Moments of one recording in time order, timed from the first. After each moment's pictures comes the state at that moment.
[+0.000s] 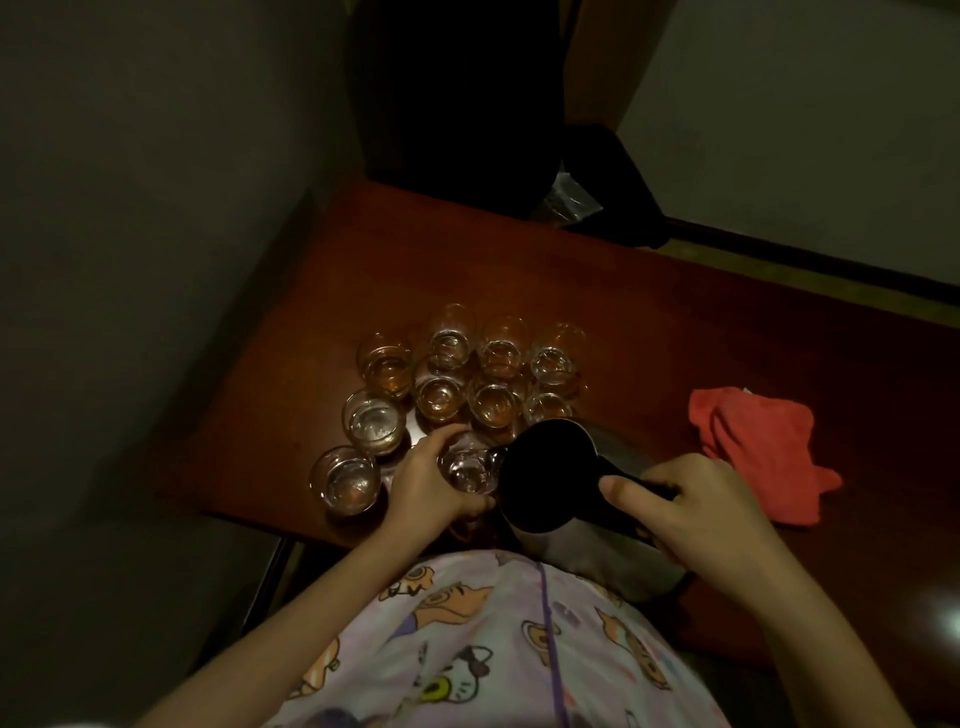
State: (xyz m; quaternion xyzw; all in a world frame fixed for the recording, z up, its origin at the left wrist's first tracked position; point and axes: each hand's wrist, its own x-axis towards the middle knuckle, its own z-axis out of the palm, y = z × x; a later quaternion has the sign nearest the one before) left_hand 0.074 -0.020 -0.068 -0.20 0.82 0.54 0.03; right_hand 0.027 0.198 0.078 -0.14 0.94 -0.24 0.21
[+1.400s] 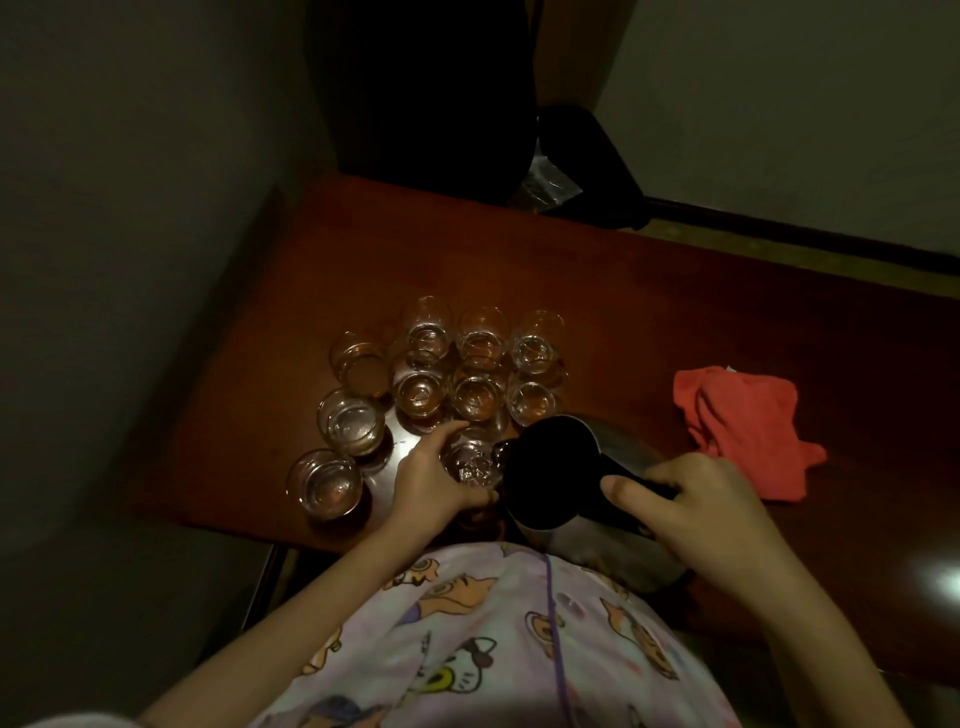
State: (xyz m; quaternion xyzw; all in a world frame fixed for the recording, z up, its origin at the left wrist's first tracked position) left_hand 0.060 0.001 -0.059 -0.19 0.82 0.53 0.05; right_hand 0.027 0.219 0.066 -0.12 0.95 -0.22 0.19
